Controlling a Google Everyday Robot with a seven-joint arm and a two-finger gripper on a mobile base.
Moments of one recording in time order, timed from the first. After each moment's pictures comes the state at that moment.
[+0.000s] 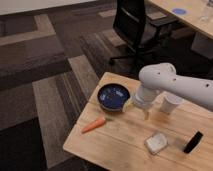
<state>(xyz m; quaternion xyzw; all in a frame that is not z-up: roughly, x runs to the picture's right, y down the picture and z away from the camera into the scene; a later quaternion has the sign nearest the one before) 0.172 0.124 0.702 -0.25 0.25 0.78 0.52</state>
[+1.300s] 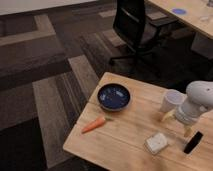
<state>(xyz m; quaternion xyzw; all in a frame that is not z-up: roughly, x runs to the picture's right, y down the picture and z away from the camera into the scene) 0.356 0.190 0.689 -0.18 0.30 0.85 0.39</state>
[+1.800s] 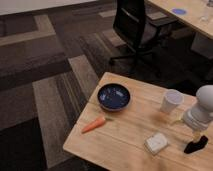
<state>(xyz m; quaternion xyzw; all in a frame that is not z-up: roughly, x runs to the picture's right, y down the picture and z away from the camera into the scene) 0.377 0.200 0.658 -0.15 0.31 0.87 0.35</state>
